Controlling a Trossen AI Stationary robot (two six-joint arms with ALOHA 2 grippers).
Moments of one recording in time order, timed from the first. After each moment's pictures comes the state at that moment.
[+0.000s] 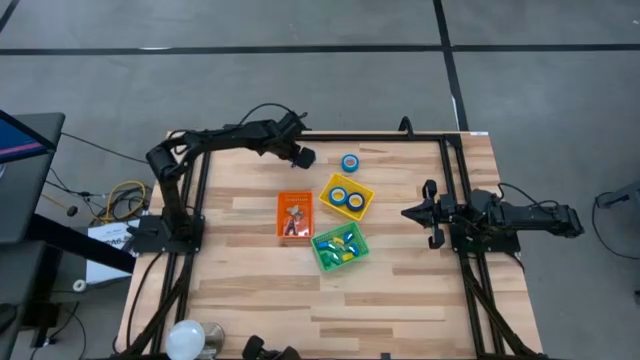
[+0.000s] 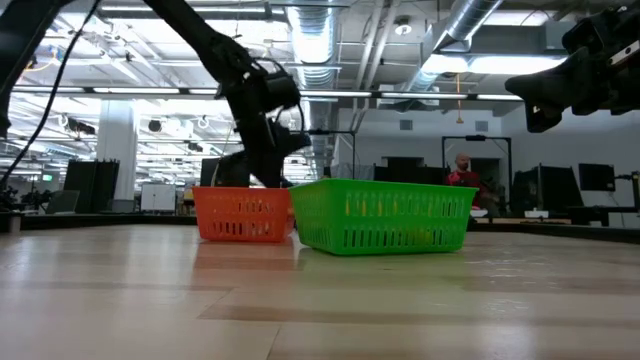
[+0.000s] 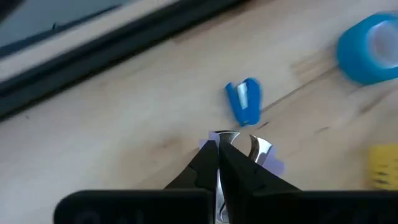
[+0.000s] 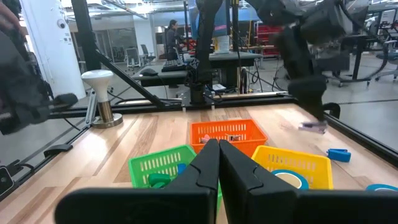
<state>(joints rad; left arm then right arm) 0.61 1.86 1.28 -0.50 -0.11 -0.44 0.00 0.00 0.00 0.02 0.03 0.06</state>
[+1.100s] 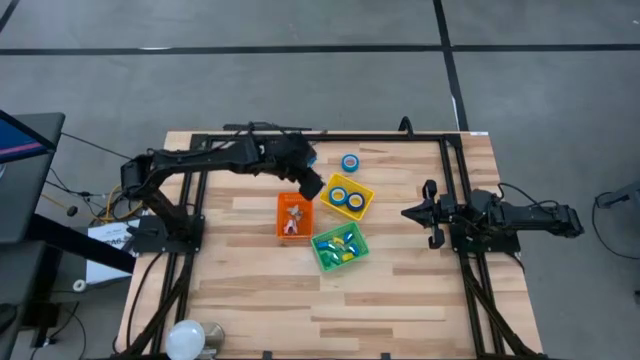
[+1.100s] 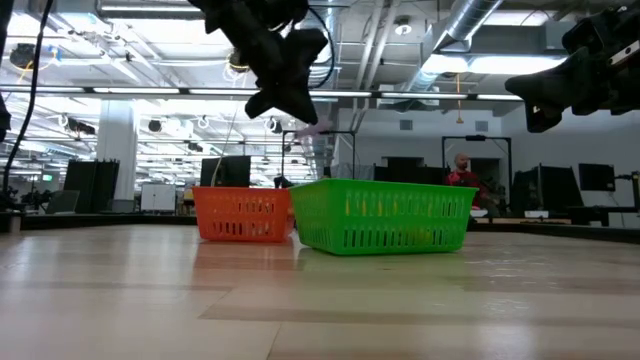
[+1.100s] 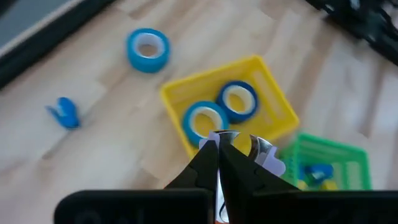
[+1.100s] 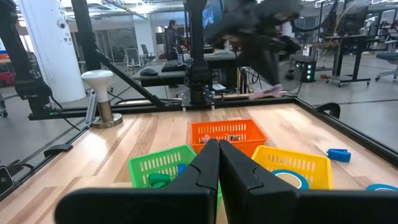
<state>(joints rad) 0.29 1.62 1.28 -0.49 -0.02 -0.36 0.00 0.00 0.00 0.02 0.03 0.06</state>
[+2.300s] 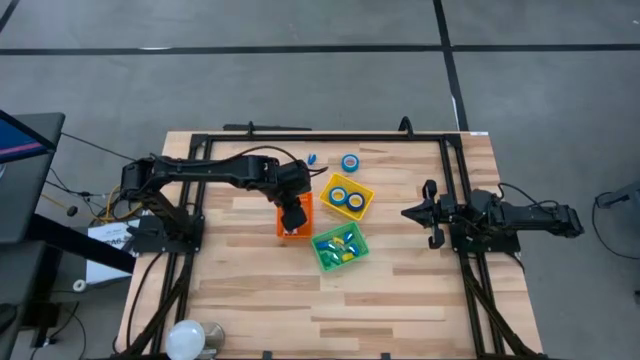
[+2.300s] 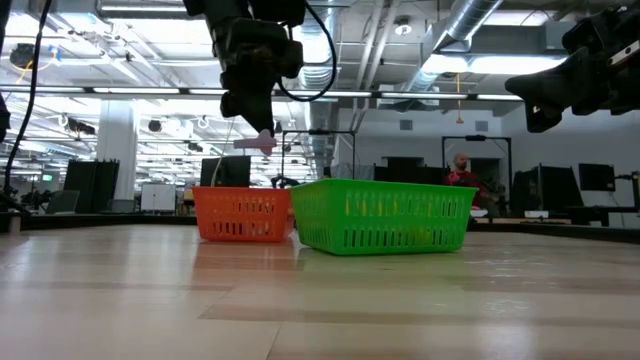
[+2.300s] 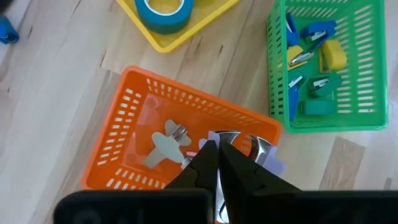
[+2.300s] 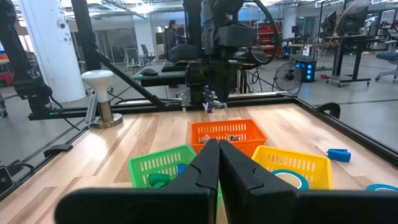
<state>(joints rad) 0.15 1.62 1.28 -0.82 0.02 -0.24 0.00 0.00 0.00 0.02 0.03 0.06</state>
